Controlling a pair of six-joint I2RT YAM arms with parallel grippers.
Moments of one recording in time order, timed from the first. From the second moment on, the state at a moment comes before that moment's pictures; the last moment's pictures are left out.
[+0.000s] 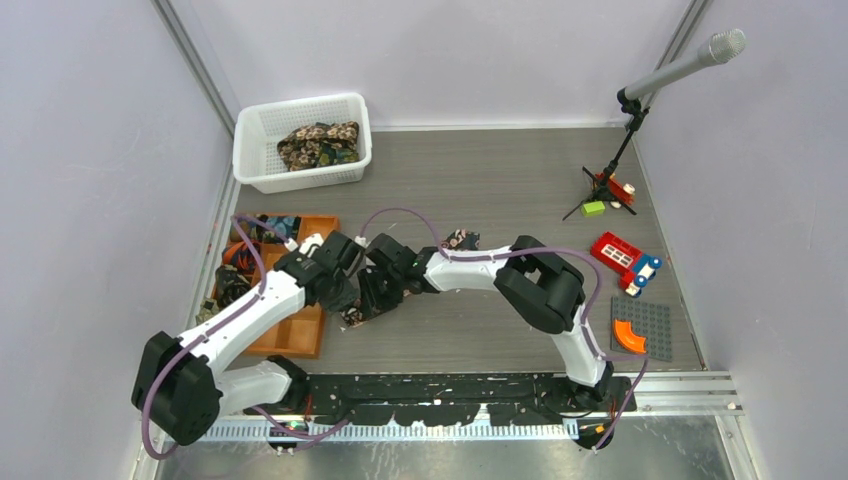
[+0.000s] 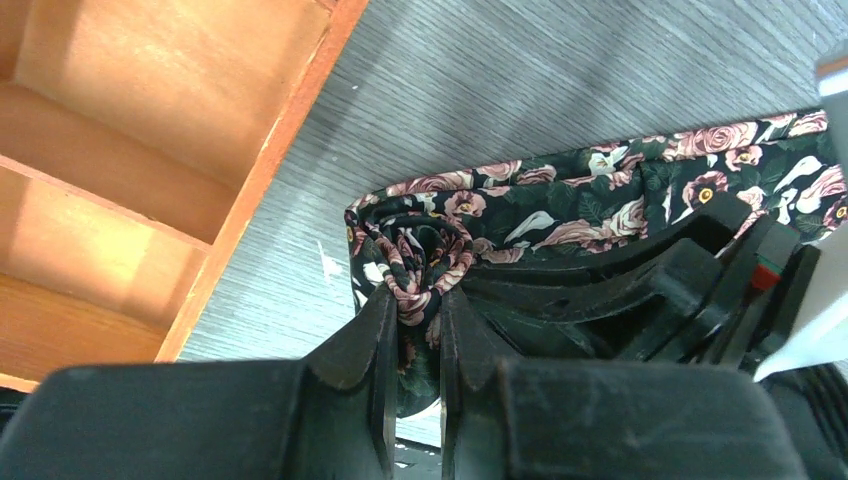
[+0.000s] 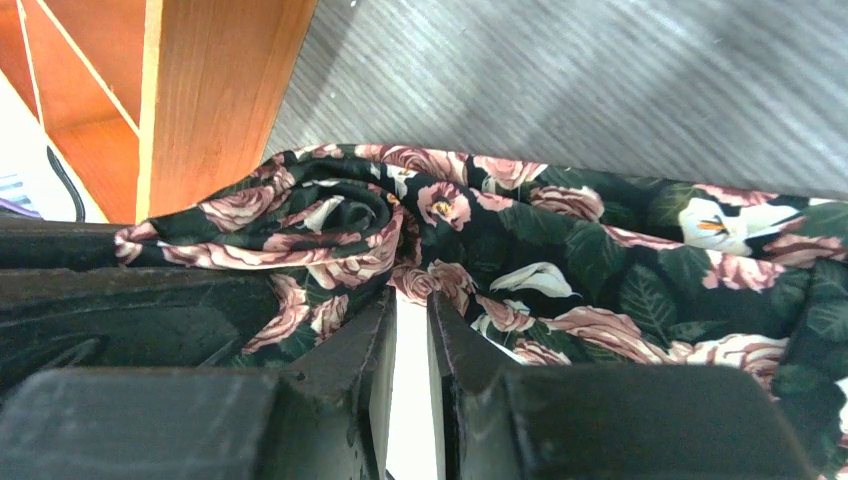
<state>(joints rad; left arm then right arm) -0.57 1.15 0.76 -0.85 -0.26 -1.10 1.04 2.09 1.36 -0.16 -0.35 0.67</state>
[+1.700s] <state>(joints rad) -0.62 1.45 0.96 -0.92 -0.27 -1.03 0.95 1.78 1.13 -0.18 -0.27 0.62</state>
